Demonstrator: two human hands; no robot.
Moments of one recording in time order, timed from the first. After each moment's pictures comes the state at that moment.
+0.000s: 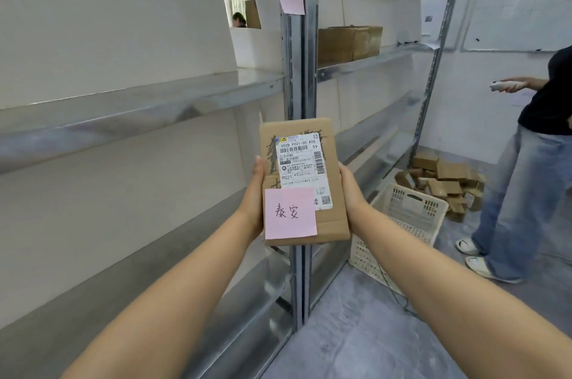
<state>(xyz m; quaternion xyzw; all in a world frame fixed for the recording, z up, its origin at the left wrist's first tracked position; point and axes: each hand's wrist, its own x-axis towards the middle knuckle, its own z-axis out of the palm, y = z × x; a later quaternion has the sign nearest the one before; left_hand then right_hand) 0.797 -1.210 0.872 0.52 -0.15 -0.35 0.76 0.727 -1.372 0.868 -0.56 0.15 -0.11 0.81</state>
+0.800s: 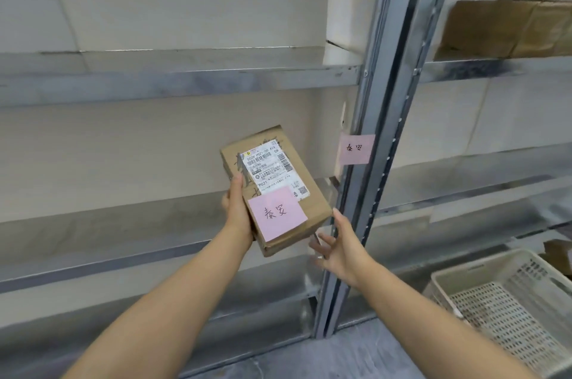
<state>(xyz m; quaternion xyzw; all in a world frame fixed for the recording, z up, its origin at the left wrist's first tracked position) 0.858 -1.228 0.792 0.44 0.25 0.01 0.86 0.820 -1.430 0.776 -0.51 0.12 0.24 0.82</state>
